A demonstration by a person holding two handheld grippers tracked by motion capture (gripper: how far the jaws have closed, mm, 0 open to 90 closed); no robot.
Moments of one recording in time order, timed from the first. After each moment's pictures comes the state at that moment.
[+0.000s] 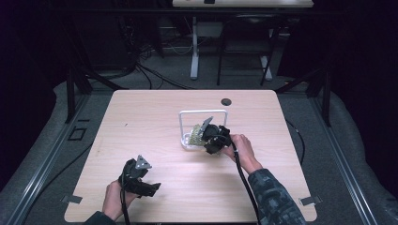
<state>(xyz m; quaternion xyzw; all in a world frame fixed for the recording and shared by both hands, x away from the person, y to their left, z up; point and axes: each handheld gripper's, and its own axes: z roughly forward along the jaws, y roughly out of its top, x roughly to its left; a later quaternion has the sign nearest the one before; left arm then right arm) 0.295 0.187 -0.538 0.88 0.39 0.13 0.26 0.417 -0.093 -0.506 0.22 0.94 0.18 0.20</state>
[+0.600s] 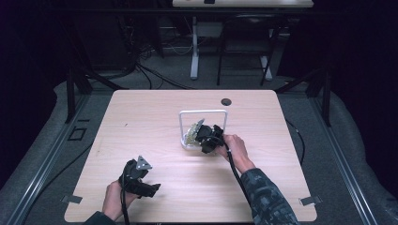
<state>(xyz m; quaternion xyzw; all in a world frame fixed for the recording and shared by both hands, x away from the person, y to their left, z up) 0.295 0.187 -0.540 0.88 0.39 0.13 0.25 0.428 -0.073 -0.522 0.22 0.93 0.16 0.23</state>
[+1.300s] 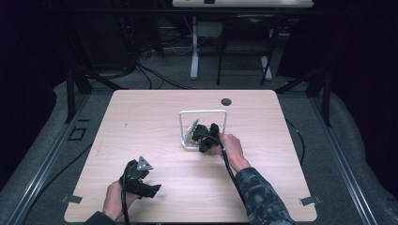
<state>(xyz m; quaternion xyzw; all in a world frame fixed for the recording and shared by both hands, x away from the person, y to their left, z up) 0.295 0.185 -0.541 0.88 0.38 0.13 0.25 0.441 -0.061 -0.537 0.23 0.93 0.13 0.25</state>
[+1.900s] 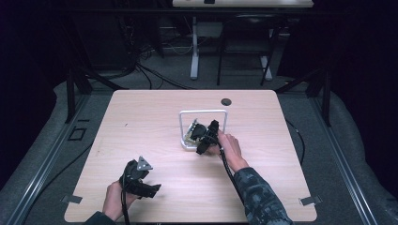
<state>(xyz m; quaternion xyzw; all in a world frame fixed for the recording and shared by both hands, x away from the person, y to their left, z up) 0.294 0.185 -0.540 0.88 0.38 0.13 0.25 0.443 -0.056 -0.538 0.24 0.93 0.13 0.26</state>
